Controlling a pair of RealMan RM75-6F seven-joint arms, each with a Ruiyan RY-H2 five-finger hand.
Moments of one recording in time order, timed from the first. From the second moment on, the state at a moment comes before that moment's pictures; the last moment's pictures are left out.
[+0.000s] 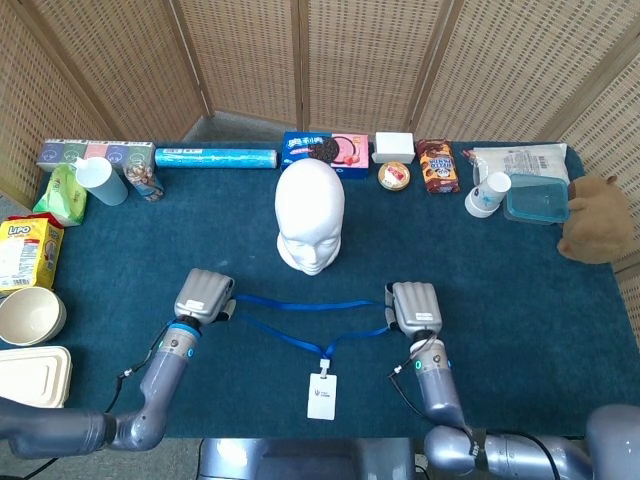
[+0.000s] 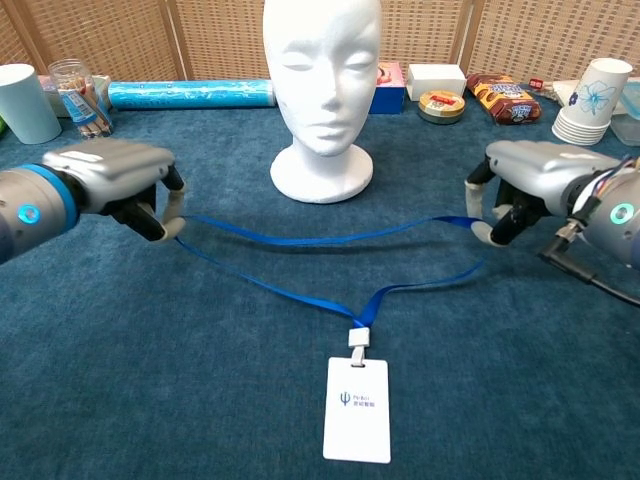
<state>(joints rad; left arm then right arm) -0.79 -1.60 -0.07 -1.62 0.75 1.20 0.79 0.68 -1.66 0.22 -1.74 -0.69 1.31 -0.80</state>
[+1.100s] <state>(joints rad) -0.63 -1.19 -0.22 -2.03 1.18 1.41 0.52 0.63 -1.17 0.36 -2.33 -0.97 1.26 -0.38</state>
